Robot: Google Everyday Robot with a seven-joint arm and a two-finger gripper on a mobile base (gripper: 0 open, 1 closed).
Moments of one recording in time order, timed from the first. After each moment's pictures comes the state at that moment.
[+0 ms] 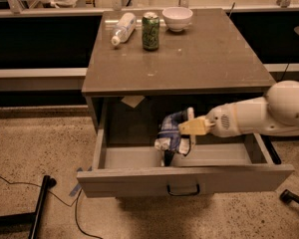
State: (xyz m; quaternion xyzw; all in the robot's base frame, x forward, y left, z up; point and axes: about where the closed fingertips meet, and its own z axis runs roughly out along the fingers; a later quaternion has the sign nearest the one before) arm 0.525 -0.105 0.753 -0.25 0.84 0.40 0.27
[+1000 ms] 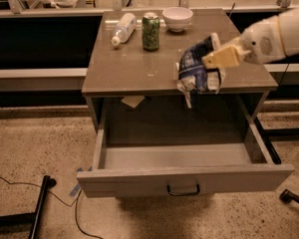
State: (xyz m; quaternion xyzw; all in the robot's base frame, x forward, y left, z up) arm 0.574 -0.159 0.939 -0.39 0.79 0.29 0.37
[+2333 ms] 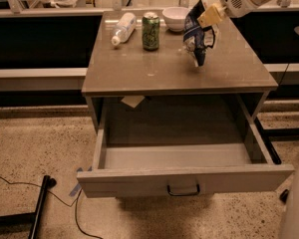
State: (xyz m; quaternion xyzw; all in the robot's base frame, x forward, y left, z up) arm 0.727 -0.169 0.974 -0.38 0.83 0.12 0.39
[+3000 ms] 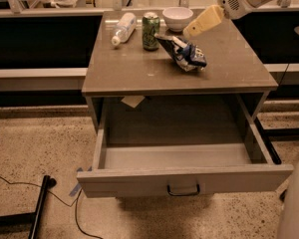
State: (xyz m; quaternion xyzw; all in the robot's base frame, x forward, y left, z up) arm 0.728 -0.164 0.969 -0.38 0.83 0.12 0.39
